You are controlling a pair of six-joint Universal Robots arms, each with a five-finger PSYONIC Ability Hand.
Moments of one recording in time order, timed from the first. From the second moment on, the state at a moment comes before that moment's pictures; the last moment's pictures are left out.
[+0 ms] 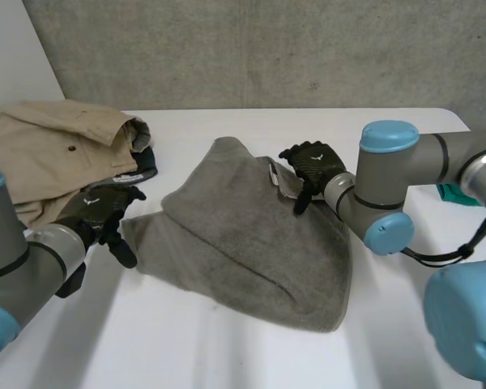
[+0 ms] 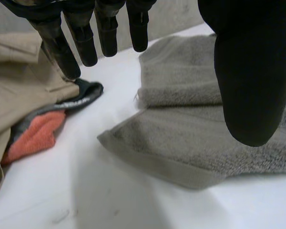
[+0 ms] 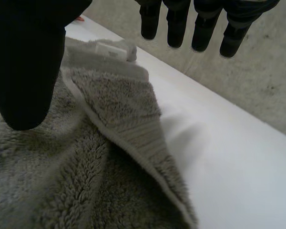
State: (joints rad) left arm 4.47 -1.83 -1.75 3.19 -1.46 3.27; right arm 2.02 -0.45 0.57 0.15 1.40 2.91; left_hand 0.26 0.27 0.26 0.26 0.07; right_hand 0.26 0.25 0.25 0.25 0.08
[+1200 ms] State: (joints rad) left arm 4.34 -1.64 -1.97 3.37 -1.38 3.33; right arm 2.06 -1.15 1.38 0.28 1.45 2.89; left_hand 0.36 0.35 0.35 0.35 0.18; right_hand 0.22 0.21 0.21 0.21 0.05
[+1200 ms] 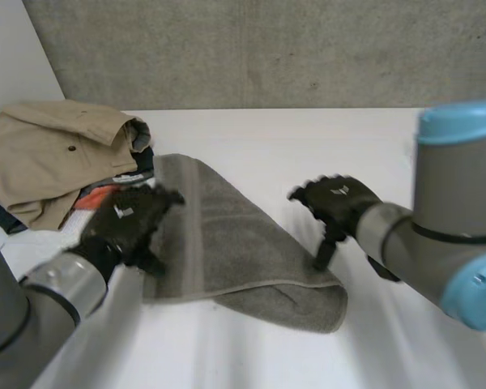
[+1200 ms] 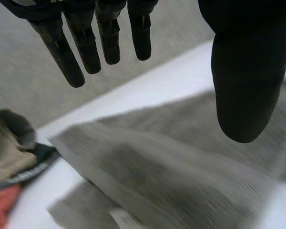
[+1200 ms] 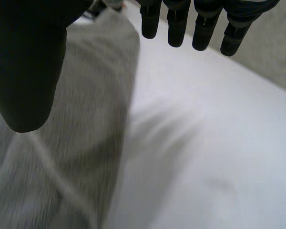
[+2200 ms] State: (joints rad) left arm 4.25 -1.77 -1.85 3.55 -1.45 3.59; right arm 1.96 -1.20 1.80 -0.06 1.38 3.07; left_hand 1.10 1.19 1.18 1.20 0.96; right_hand 0.23 0.21 0.21 0.21 0.05
